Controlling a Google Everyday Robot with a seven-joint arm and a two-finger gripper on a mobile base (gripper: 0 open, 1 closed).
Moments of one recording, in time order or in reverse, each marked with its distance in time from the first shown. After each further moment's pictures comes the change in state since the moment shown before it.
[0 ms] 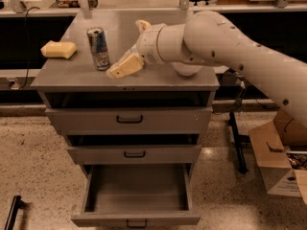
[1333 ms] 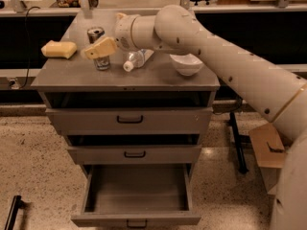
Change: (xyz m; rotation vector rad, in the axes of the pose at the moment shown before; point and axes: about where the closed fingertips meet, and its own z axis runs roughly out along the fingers) arm -0.033 -0.029 0.088 -0.037 -0.139 0.149
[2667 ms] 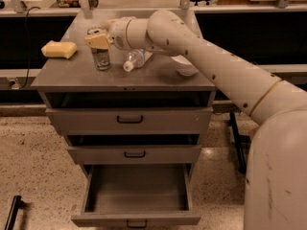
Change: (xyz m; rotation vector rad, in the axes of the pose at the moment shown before) arm 0.015 -0.026 0.041 0.030 -0.027 0.080
